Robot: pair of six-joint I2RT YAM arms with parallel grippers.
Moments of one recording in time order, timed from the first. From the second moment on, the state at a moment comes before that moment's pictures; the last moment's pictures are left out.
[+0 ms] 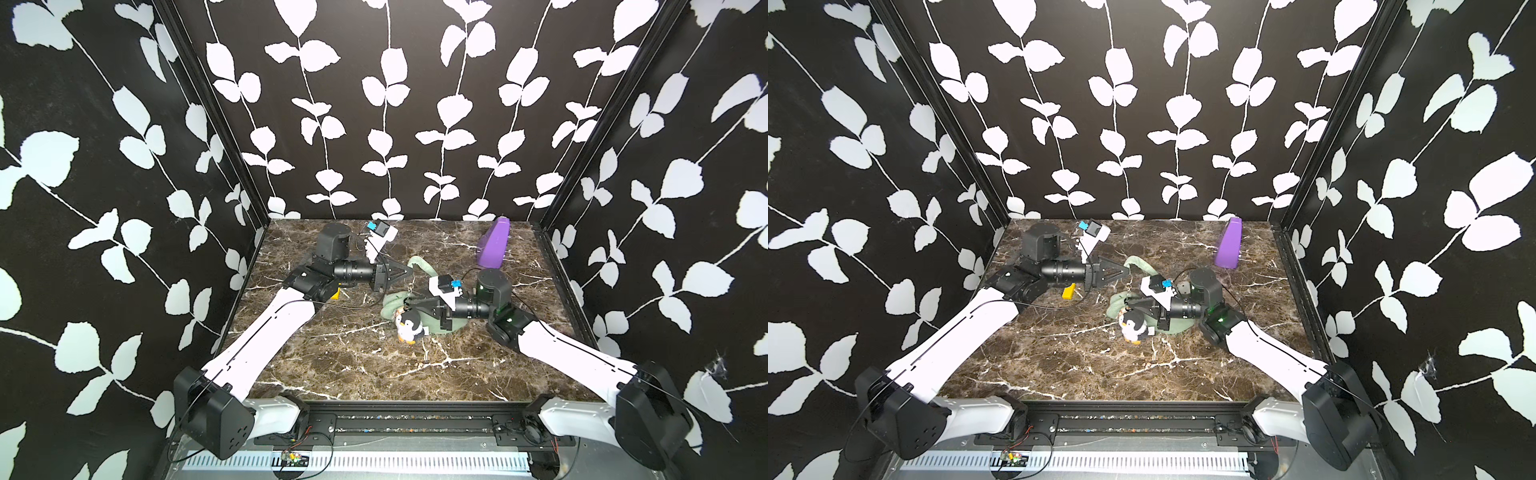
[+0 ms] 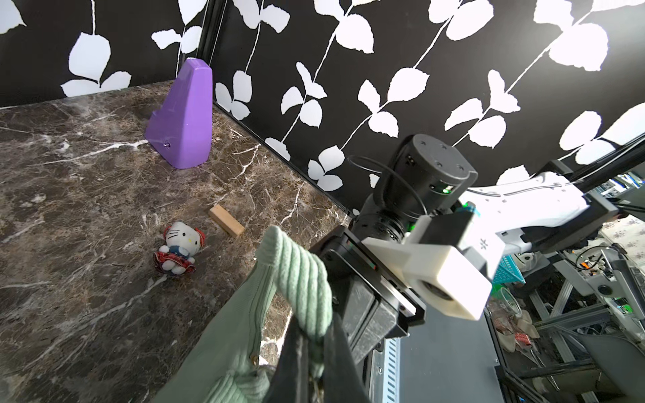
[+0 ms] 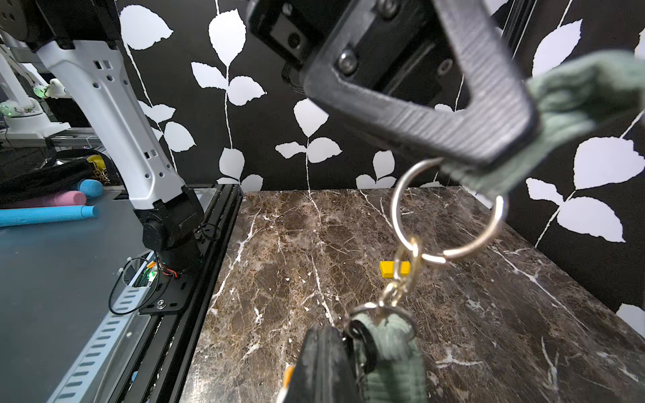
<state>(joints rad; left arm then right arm) -0.51 1.29 1.21 -0.30 0.90 -0.25 0.63 1.23 0.72 0.31 -0.89 -0.22</state>
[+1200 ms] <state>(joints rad) -0.50 1.49 1.14 -0.20 0.80 -0.49 0.61 1.26 0.66 0.22 -0.62 -0.18</state>
